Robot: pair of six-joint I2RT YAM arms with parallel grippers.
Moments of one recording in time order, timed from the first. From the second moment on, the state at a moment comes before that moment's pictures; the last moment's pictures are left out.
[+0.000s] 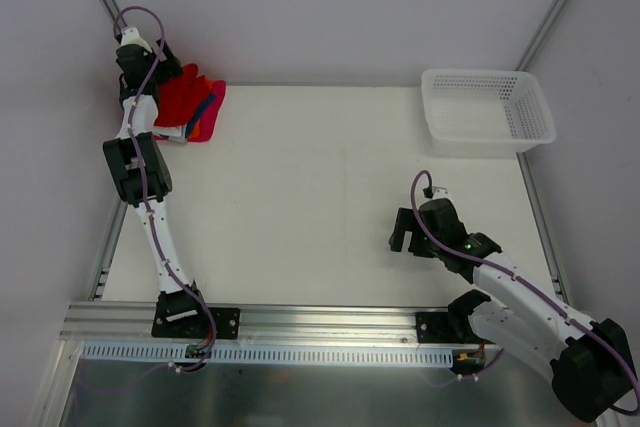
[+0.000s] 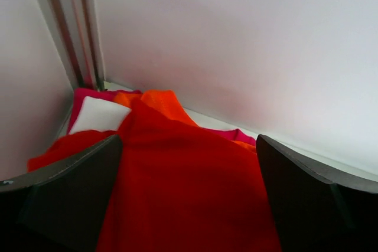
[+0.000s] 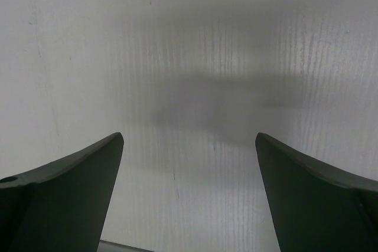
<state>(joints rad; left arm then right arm) 0.29 2.45 2.14 0.04 0.12 -0.25 0.55 0.85 0.44 -0.50 0.14 0.58</state>
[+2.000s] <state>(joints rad) -0.17 1.17 1.27 -0.32 0.07 -0.24 0.82 0.58 0.80 -0.91 0.42 0.62</state>
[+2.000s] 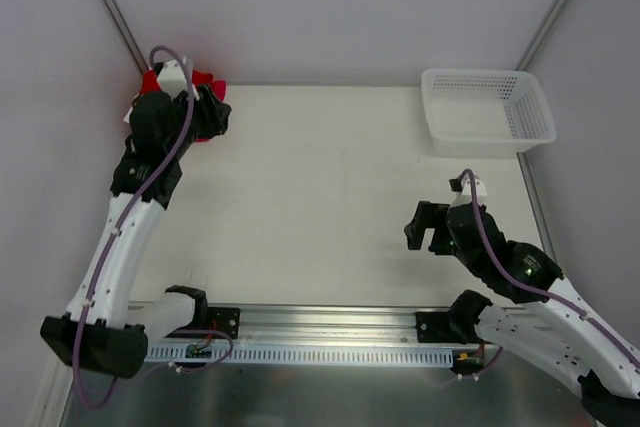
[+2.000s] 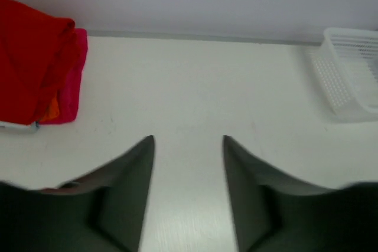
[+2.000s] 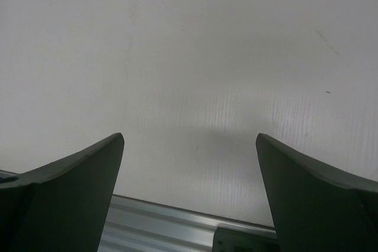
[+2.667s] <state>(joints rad) -0.21 0.65 1.07 -0.75 -0.53 -0.18 0.86 0.76 0.83 -0.99 0.46 0.65</state>
